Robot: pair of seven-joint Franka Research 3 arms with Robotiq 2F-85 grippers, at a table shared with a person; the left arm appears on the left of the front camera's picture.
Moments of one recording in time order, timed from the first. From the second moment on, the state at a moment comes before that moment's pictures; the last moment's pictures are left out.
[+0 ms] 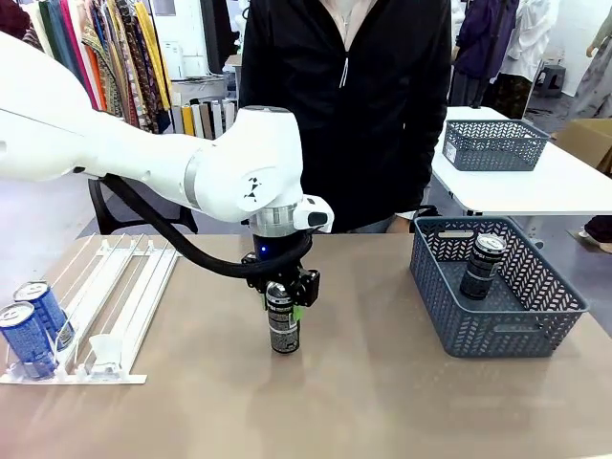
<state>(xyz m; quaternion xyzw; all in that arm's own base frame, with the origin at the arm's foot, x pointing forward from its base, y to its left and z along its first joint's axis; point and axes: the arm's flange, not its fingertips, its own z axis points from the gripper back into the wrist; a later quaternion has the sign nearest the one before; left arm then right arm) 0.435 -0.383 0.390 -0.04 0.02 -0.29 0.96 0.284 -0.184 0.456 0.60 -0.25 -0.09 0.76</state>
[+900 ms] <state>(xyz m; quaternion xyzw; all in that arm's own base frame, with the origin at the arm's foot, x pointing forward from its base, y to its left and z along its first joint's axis) 0.426 -0.359 0.490 -0.04 -0.06 -0.28 0.96 0.284 -0.184 0.456 0.60 -0.25 -0.09 0.76</state>
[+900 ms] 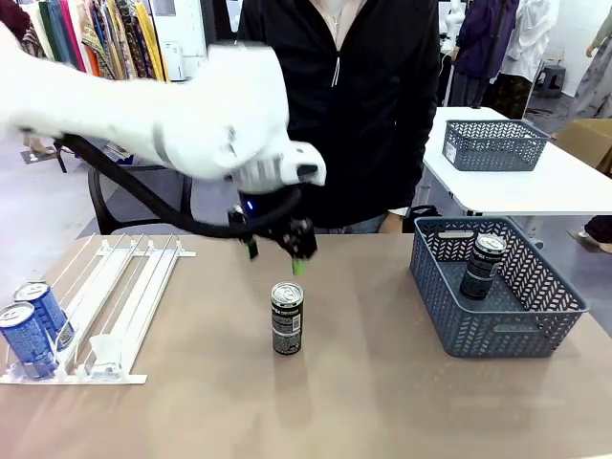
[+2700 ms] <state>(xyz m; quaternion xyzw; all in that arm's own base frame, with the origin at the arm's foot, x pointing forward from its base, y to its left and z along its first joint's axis) 0.253 0.151 0.551 -0.51 -0.18 -0.08 0.83 0.284 -0.184 0.456 0.60 -0.25 -0.10 0.76</state>
